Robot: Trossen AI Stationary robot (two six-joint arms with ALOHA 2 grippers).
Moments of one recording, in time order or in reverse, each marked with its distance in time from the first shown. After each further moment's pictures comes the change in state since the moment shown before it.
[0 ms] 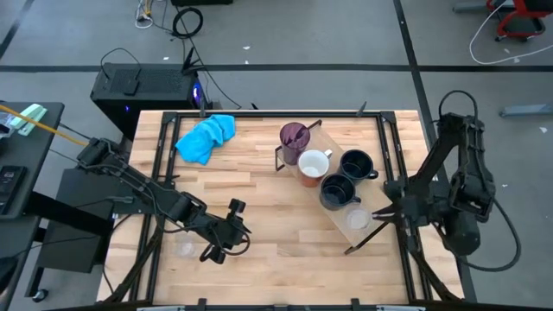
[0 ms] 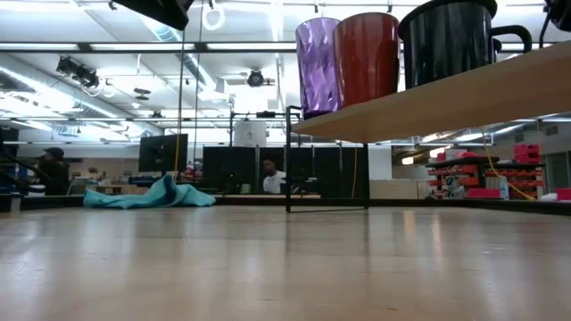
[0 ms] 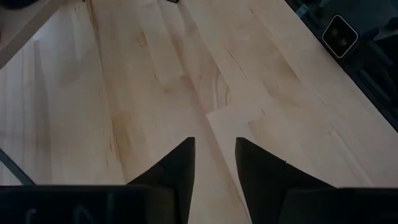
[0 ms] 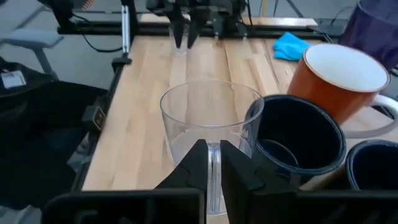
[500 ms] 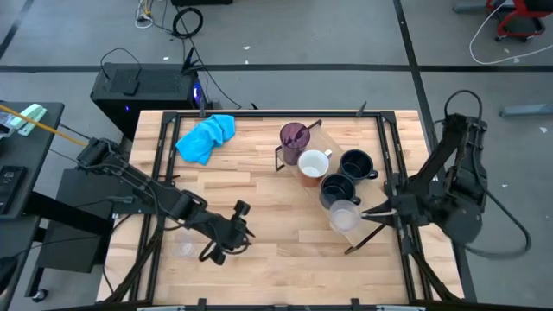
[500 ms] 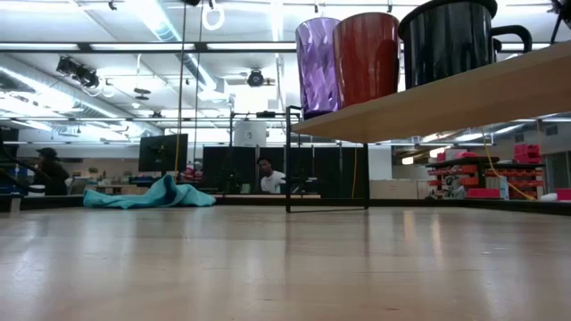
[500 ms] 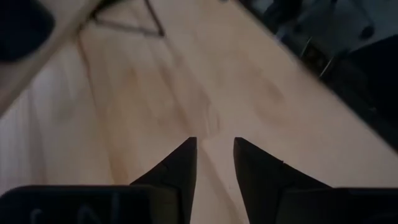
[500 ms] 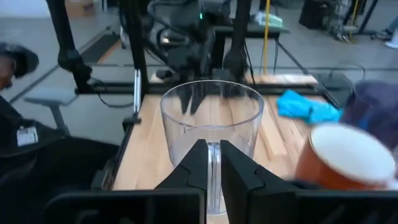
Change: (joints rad) left arm 0.022 0.000 0.000 0.095 0.074 0.124; right arm -0.151 -0.014 0.000 0.466 0.026 -0.448
